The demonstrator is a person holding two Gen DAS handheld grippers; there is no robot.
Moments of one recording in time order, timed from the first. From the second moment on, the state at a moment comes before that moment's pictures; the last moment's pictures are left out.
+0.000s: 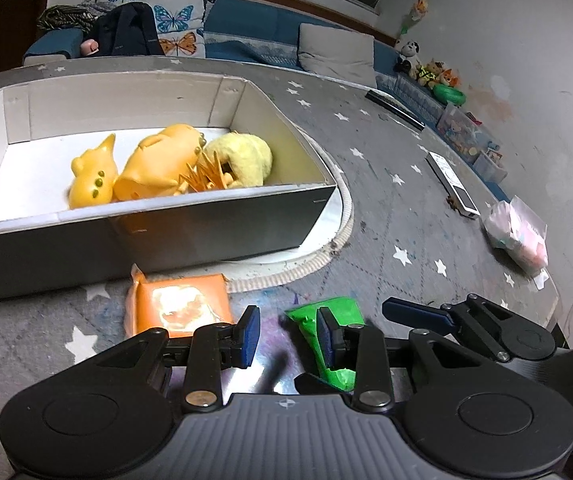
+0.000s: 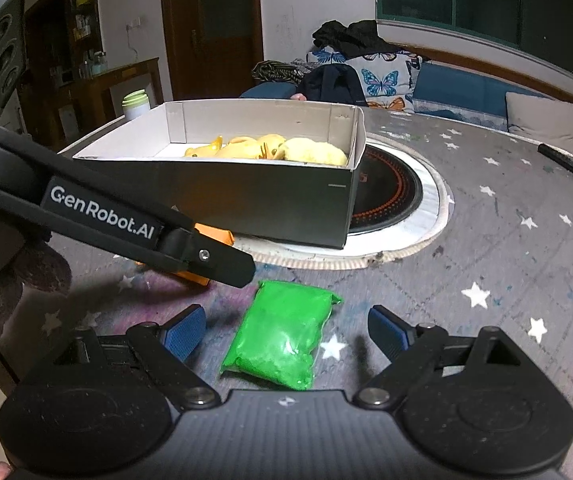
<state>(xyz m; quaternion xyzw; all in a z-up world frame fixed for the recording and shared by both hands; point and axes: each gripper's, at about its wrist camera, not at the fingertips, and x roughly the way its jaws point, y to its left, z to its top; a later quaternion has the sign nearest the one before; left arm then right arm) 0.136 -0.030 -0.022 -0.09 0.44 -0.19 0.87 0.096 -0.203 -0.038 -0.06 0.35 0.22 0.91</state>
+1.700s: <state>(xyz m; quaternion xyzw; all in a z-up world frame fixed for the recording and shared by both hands) 0.142 -0.021 0.021 -0.13 0.40 -0.21 0.88 0.106 -0.192 0.004 -0.05 0.30 0.25 0.92</state>
